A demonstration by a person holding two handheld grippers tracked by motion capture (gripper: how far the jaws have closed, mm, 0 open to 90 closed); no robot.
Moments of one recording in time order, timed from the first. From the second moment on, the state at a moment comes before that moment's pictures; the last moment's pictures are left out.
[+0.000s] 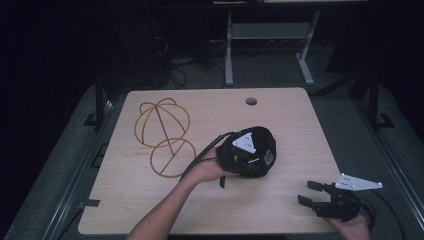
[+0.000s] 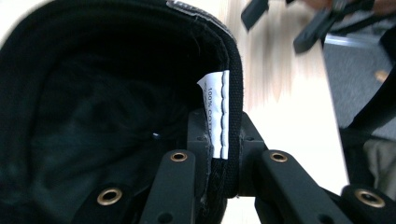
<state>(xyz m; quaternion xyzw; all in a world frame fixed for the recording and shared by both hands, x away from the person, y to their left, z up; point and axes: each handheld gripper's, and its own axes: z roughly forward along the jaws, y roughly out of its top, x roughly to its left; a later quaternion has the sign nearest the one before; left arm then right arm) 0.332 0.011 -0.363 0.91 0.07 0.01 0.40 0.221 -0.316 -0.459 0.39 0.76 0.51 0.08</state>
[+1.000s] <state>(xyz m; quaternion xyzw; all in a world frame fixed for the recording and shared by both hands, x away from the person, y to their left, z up) 0.330 -0.021 -0.312 0.88 0.04 -0.05 0.48 0.237 -0.282 -0.427 0.33 0.73 0.59 0.12</state>
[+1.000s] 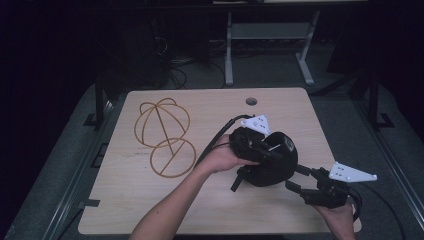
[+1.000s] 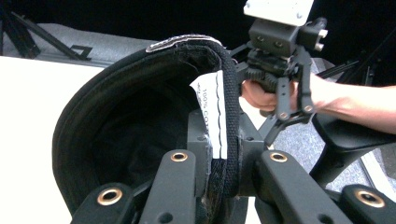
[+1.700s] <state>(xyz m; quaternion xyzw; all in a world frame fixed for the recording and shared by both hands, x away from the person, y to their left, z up) 0.322 -0.019 -0.299 0.88 0.02 -0.04 0.48 0.239 -0.289 -0.421 0.31 0.71 0.62 0.12</state>
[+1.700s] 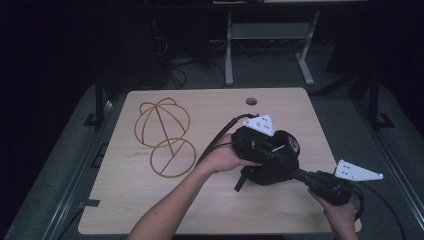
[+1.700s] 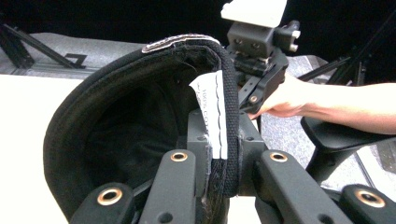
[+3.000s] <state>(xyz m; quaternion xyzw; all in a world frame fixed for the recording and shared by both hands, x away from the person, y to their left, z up) 0.299 0.080 -0.327 0.88 0.09 0.04 0.46 0.268 -0.296 -0.361 0.32 0.76 0.57 0.07</state>
